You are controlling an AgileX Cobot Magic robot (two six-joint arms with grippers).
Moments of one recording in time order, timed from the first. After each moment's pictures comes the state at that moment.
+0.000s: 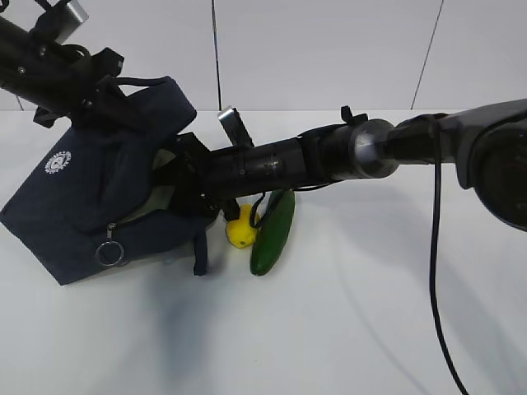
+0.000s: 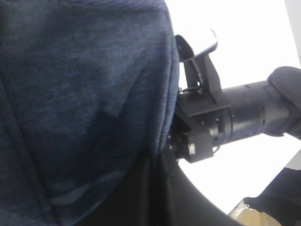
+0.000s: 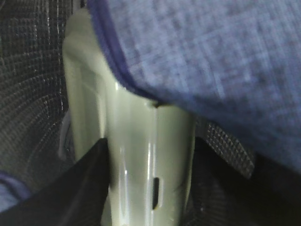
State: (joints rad) left arm -0.10 1.84 -1.38 -0.90 0.94 0.52; right arm 0.45 2.47 -1.77 1.69 0.90 -0.74
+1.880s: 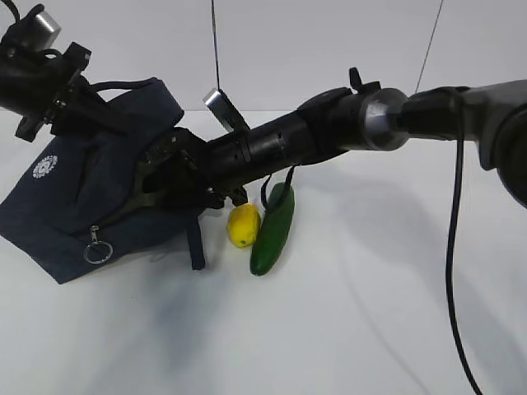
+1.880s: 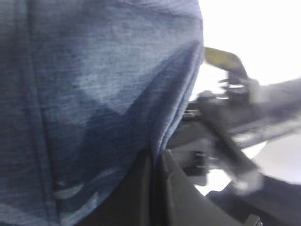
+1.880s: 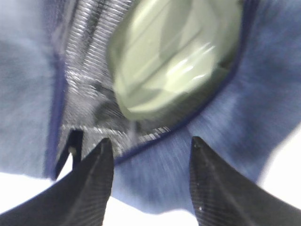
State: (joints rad) left arm 0.01 1.88 -1.38 -1.01 1.08 0.52; right arm 0.44 2.41 -1.82 1.40 0.99 -0.68
